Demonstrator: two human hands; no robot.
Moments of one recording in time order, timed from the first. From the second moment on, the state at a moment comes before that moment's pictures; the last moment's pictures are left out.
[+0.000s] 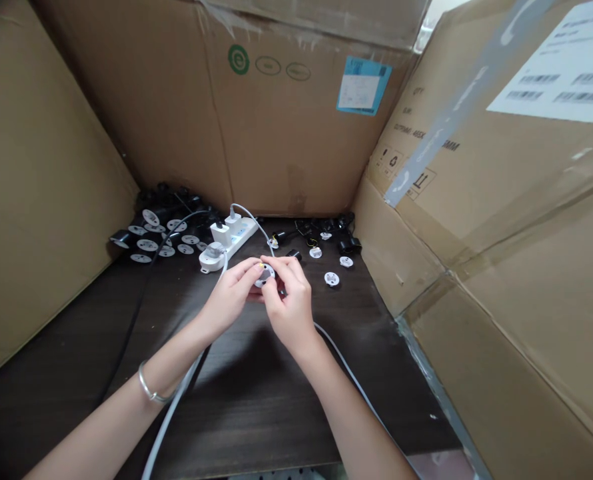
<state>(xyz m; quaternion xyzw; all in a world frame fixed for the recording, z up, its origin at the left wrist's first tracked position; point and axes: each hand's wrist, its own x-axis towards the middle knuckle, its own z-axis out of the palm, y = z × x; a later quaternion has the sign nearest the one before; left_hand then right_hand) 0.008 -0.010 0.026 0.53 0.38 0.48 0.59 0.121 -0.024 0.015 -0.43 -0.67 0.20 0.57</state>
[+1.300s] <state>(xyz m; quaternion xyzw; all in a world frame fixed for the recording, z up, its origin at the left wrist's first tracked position) 0.010 -0.014 0.024 0.57 0.32 0.52 0.55 0.127 -0.022 0.011 -0.44 -0.61 0.28 0.59</state>
